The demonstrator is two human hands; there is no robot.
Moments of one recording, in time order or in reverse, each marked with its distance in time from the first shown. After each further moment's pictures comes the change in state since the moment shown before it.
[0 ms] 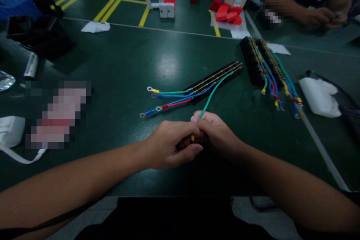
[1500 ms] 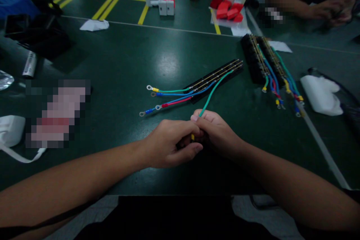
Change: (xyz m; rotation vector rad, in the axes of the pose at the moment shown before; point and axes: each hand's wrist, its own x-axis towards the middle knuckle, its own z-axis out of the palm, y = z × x) left_hand 0.001 0.000 0.000 0.008 -0.010 -0.002; right_hand 0.001 0.002 -0.003 -0.014 -0.037 0.009
